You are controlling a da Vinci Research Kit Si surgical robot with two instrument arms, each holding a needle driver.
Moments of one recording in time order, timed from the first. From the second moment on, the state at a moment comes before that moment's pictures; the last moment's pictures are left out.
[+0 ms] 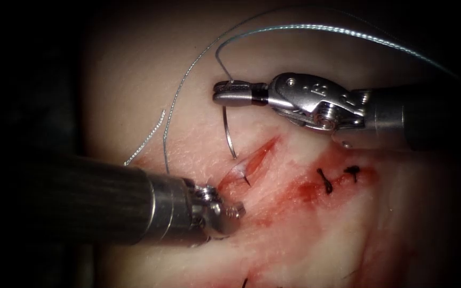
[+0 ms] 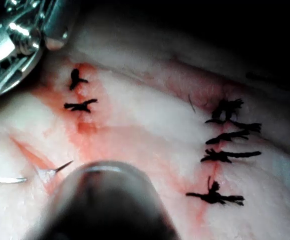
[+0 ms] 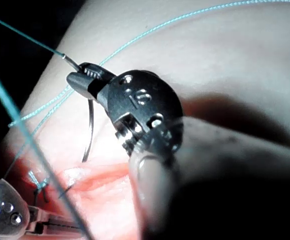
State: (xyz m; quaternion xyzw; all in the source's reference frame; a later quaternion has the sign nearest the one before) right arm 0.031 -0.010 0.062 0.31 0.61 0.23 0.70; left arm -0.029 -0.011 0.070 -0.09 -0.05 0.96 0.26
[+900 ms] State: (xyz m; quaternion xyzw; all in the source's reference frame) right arm 0.030 -0.011 0.063 0.43 0.54 0.33 0.65; left arm -0.030 -0.010 0.064 -0.09 -0.08 0.95 0.28
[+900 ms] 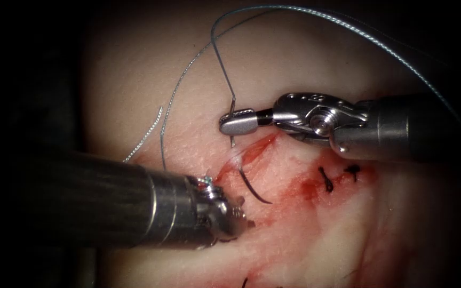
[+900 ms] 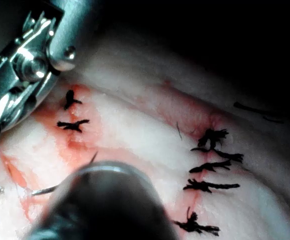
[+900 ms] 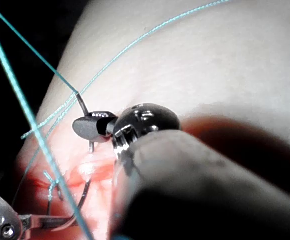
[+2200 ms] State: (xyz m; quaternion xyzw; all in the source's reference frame) right arm 0.031 -0.012 0.062 0.43 0.55 0.32 0.64; left arm -0.031 -0.006 0.064 -0.11 0.04 0.99 -0.01
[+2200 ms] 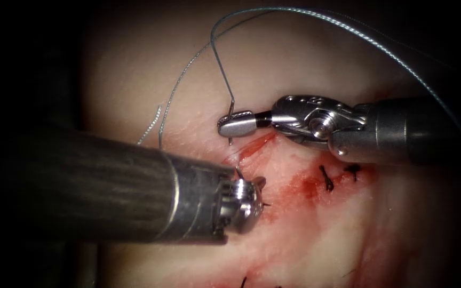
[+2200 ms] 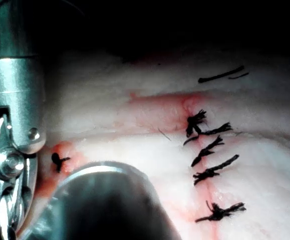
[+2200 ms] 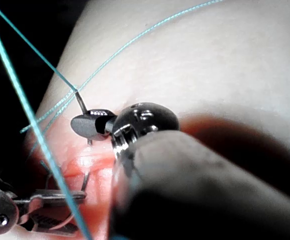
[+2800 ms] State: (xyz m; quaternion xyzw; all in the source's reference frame) right arm 0.031 -0.012 0.062 0.30 0.62 0.25 0.68; left arm -0.030 -0.006 0.065 -0.24 -0.06 0.97 0.06
